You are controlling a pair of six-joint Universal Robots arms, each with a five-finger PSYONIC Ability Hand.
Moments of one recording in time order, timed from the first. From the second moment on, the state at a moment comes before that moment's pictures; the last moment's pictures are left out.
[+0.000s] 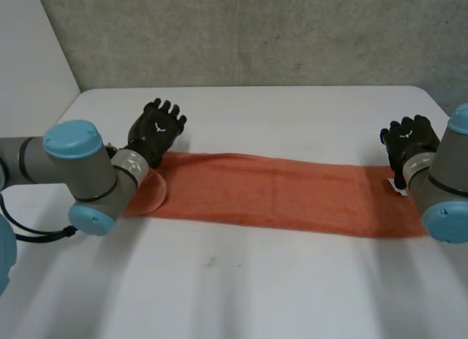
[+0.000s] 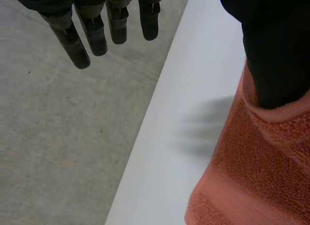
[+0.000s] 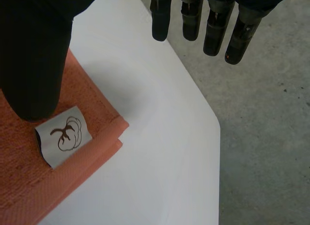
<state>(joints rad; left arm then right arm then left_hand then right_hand) 4.38 -2.37 -1.21 3.54 -1.34 4.00 1.75 -0.95 1.37 -0.18 1.64 2.42 0.20 0.20 0.21 0.20 0.04 0.20 0.21 0.21 0.23 0.06</state>
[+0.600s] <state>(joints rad) 4.40 -2.24 -1.26 3.33 -1.43 3.65 1.74 -1.04 1.55 -0.18 1.58 2.45 0.33 0.33 0.33 0.33 0.16 0.20 0.21 0.21 0.23 0.06</state>
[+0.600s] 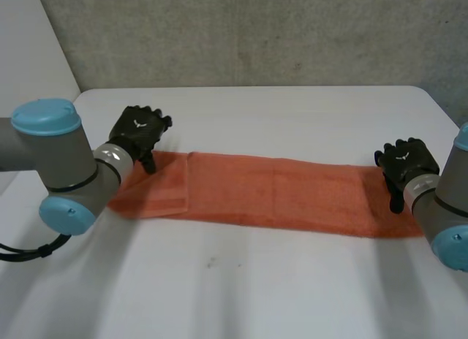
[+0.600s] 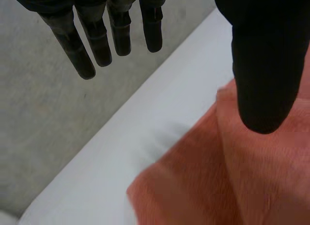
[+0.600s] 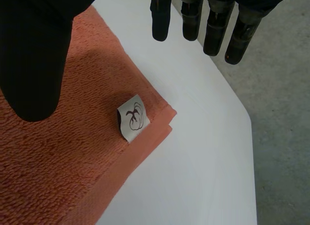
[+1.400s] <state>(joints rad) 4.17 -2.25 -1.37 3.31 -1.71 3.50 1.75 -1.03 1.58 -0.19 1.58 2.45 0.40 0.40 0.40 0.40 0.23 0.20 0.21 0.21 0.23 0.06</state>
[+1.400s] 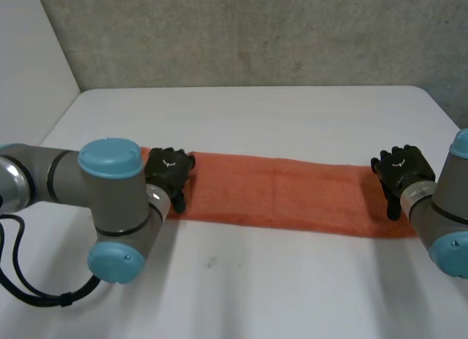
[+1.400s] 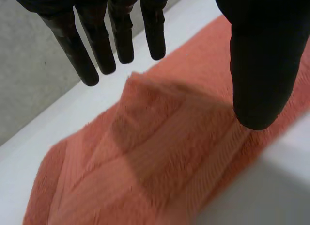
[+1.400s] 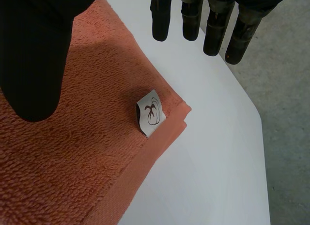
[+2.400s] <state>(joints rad) 4.45 -2.33 -1.21 3.48 -1.57 3.65 1.75 -1.03 1.60 -0.19 1.58 2.45 1.13 1.19 1.19 1.19 0.97 0.20 0.21 0.21 0.23 0.06</state>
